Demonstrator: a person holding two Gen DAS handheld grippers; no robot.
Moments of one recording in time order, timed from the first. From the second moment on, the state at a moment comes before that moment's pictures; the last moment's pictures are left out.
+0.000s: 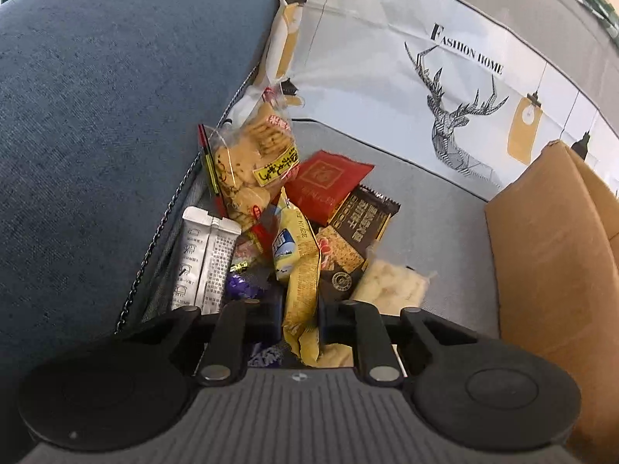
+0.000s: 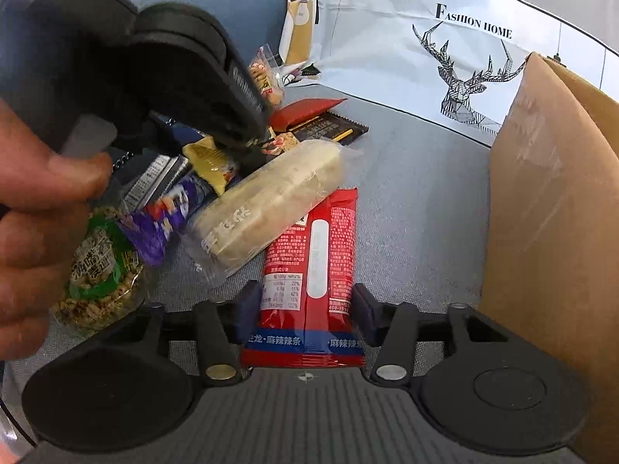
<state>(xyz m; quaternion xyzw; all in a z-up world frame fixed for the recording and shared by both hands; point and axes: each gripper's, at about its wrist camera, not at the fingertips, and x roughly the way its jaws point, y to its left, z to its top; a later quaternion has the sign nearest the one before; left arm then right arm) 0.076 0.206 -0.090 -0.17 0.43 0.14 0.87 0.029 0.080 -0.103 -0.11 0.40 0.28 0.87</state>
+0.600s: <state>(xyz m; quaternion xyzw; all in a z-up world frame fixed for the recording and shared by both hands) 0.052 0.198 -0.025 -0.23 0.34 0.12 0.91 0.014 0.050 -0.029 -0.08 0.32 0.25 0.91</state>
